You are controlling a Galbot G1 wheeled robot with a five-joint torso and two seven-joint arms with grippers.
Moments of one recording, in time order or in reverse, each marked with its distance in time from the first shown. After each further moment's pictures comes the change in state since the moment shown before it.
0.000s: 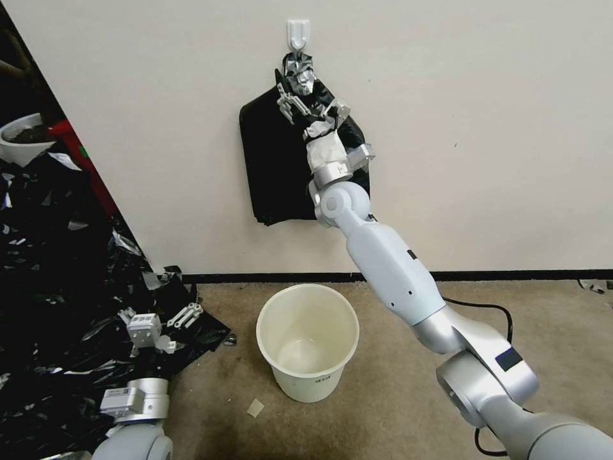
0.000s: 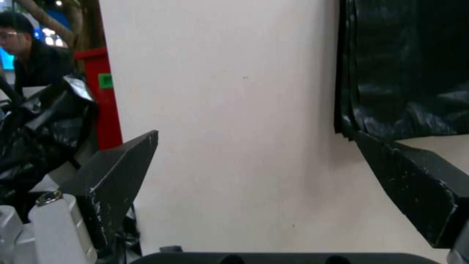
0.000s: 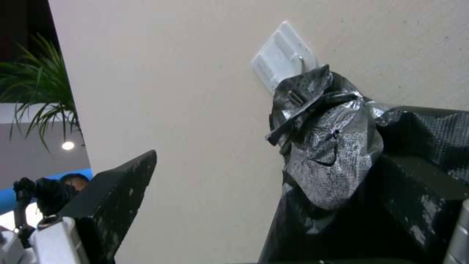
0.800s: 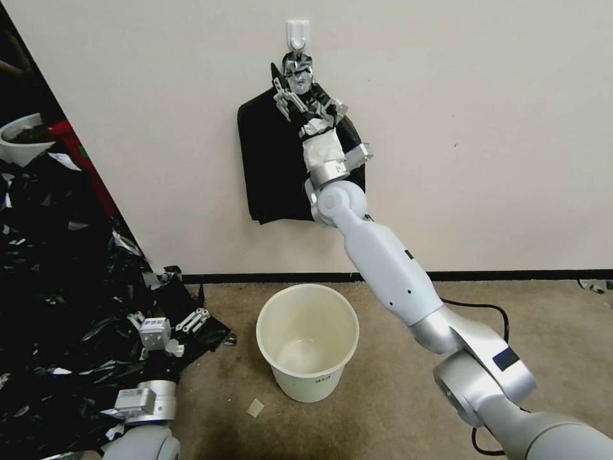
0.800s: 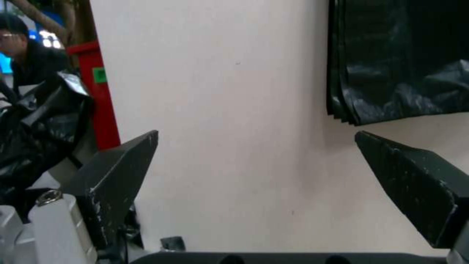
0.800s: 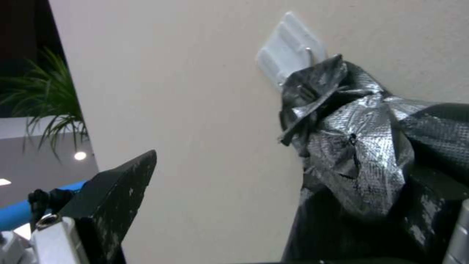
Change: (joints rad) left arm 0.001 -0.018 0.023 0.035 0.064 -0.019 -0.007; right arm 0.025 0.033 0.010 -0.052 0.052 0.000 -0.047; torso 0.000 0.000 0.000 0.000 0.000
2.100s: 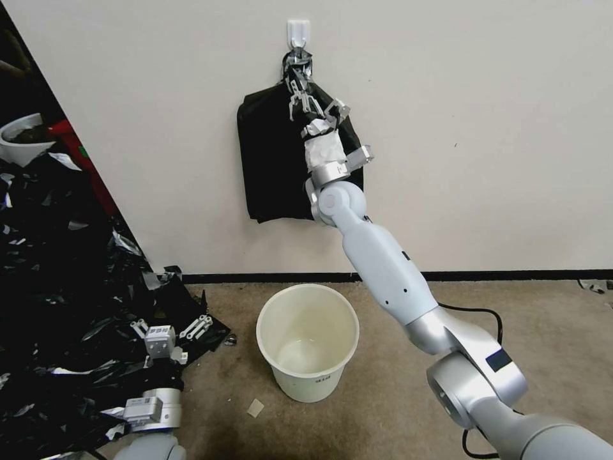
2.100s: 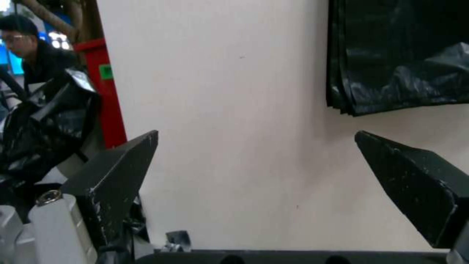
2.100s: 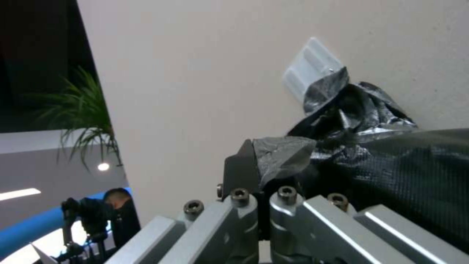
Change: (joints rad) left arm 0.005 -0.020 0.013 0.024 0.036 -0.027 -0.027; right arm -0.076 -0.002 0.037 0.074 0.001 0.018 -0.088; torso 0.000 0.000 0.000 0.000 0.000
